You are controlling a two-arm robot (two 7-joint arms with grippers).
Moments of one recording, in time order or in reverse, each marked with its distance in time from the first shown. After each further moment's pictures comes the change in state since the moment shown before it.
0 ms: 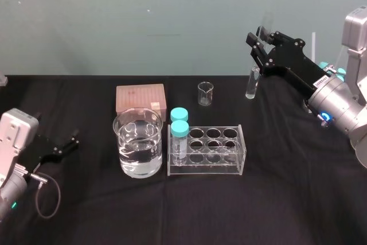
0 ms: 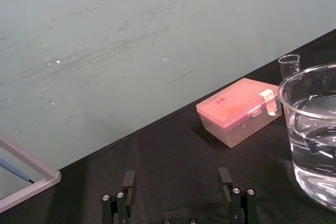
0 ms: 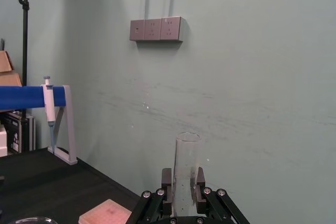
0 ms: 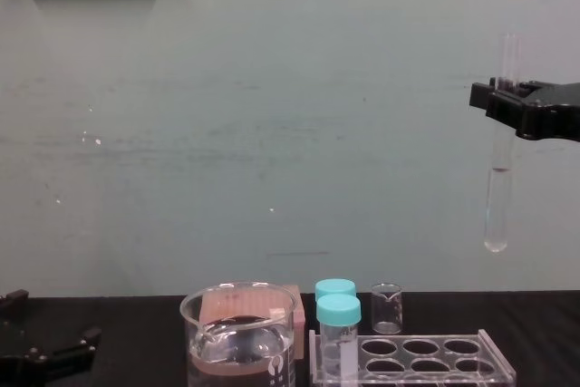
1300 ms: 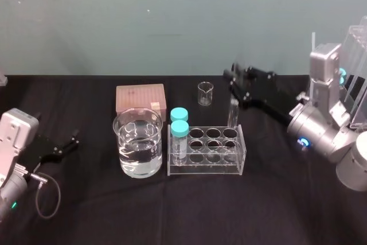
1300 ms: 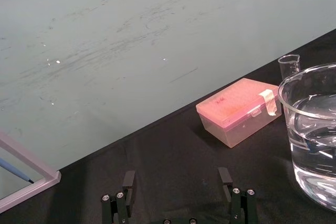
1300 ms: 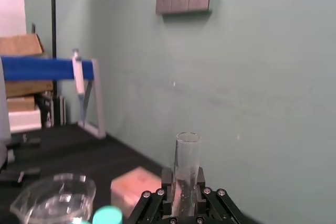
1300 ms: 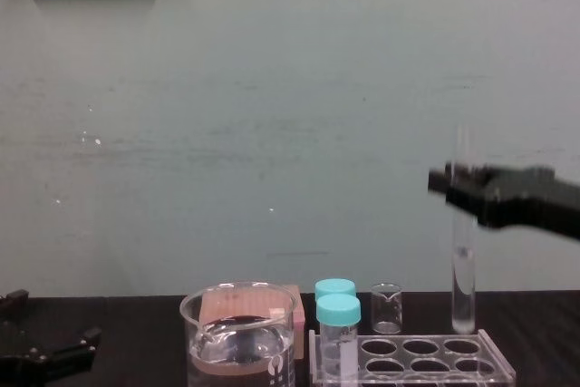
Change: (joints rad) left arm 0.000 0.000 0.000 0.000 0.000 0.000 0.000; right arm 0.008 -0.025 -0.078 0.122 -0.007 -0.063 0.075
